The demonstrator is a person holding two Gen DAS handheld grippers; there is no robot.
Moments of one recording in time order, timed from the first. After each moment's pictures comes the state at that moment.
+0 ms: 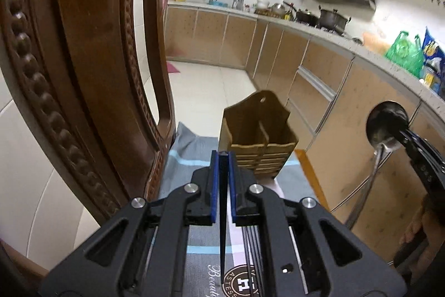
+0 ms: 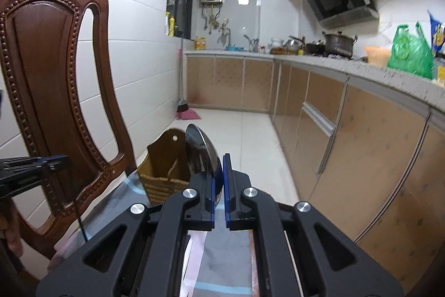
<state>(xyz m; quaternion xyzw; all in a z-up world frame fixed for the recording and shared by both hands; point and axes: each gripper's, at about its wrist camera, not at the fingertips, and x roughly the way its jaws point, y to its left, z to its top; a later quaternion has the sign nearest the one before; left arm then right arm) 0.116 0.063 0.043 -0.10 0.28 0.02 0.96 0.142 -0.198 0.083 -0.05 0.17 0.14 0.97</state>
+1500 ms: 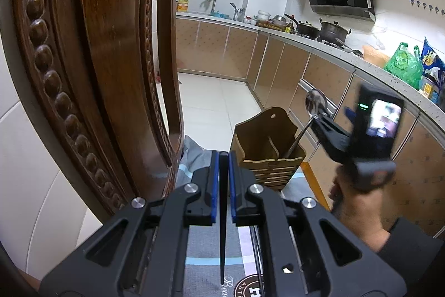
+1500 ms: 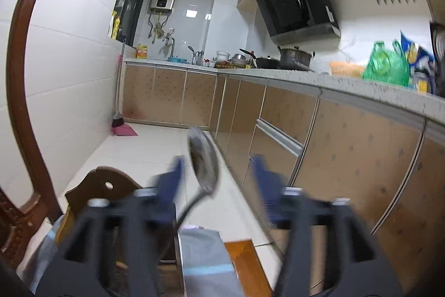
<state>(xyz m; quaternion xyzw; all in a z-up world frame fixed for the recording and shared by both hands) 0.113 0.083 0.055 -0.10 0.25 0.02 0.96 0.266 -0.135 0.019 -0.05 0.12 -0.02 0.99</state>
